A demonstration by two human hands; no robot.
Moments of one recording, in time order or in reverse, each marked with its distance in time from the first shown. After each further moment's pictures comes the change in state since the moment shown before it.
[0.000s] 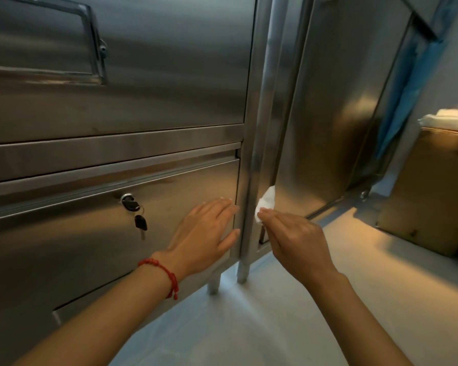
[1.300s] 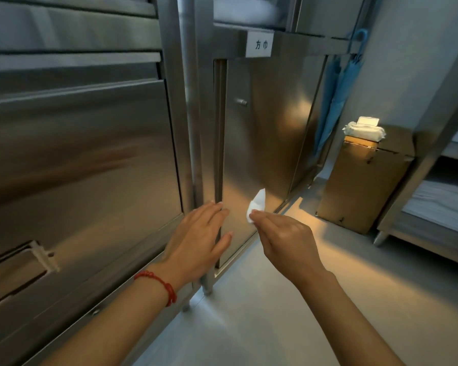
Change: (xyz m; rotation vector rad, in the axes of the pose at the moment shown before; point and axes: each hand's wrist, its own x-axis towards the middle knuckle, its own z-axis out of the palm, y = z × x) left_hand 0.178 0.096 -0.200 -0.191 -0.197 0.013; right_hand 0.171 0.104 -0.192 -0.034 -0.139 0.247
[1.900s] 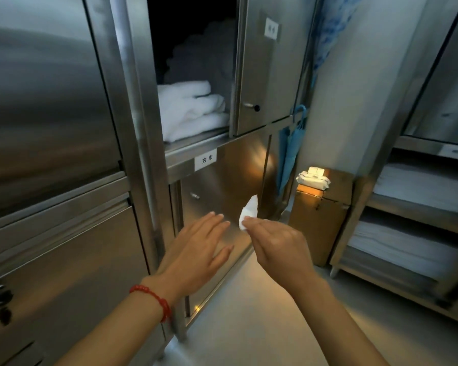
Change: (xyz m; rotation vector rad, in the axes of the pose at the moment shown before) left_hand 0.097 0.149 -0.193 0.073 0.011 0.133; right_hand 0.142 0.058 -0.233 -0.023 0.070 0.006
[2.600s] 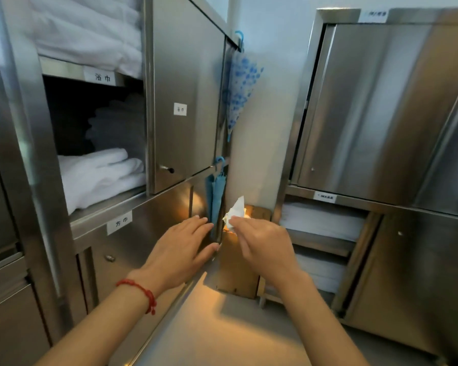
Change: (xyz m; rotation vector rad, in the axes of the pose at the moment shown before) left_hand 0.110 0.165 -0.119 -0.062 0.064 0.218; right_hand 0.055 0.090 -0.226 -0.241 -0.038 0.100
